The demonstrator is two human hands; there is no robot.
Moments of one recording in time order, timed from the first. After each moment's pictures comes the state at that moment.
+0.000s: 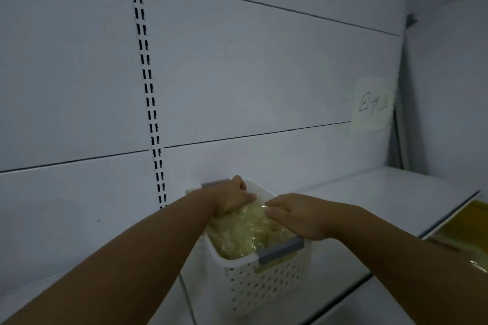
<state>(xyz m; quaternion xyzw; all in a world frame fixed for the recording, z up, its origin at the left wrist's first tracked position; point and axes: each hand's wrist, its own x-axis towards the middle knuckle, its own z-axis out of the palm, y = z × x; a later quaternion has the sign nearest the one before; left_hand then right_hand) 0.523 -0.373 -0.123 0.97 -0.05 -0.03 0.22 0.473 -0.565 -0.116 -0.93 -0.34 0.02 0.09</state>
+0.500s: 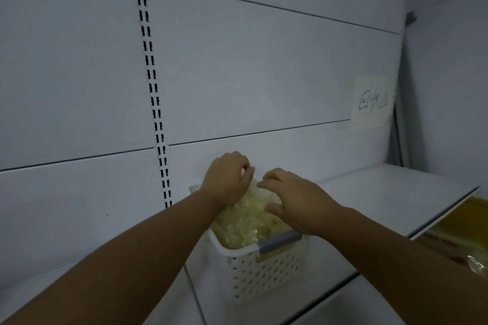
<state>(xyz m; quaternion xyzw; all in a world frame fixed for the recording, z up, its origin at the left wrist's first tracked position) 0.506 -0.380 -0.114 0.91 -0.16 0.36 0.16 0.465 -0.558 -0.118 -0.91 -0.33 -0.21 0.11</state>
